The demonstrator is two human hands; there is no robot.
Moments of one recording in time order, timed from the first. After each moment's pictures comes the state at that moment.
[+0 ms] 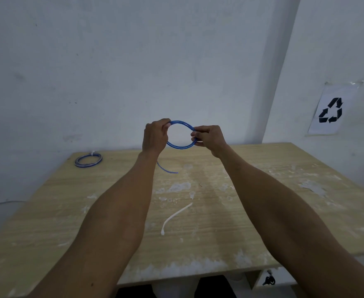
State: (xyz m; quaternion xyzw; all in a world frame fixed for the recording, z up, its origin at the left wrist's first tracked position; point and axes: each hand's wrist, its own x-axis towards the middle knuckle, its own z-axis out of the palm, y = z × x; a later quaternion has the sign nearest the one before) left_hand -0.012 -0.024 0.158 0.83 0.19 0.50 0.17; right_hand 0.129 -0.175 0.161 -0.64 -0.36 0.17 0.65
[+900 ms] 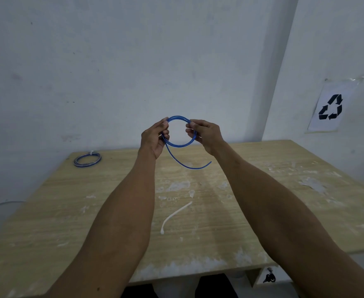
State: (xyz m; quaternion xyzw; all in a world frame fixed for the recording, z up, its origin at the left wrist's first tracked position) left_hand -0.016 -0.035 0.156 0.43 0.12 0.37 0.81; right_hand 0.120 -0.170 0.165 -0.53 -0.32 0.24 0.75
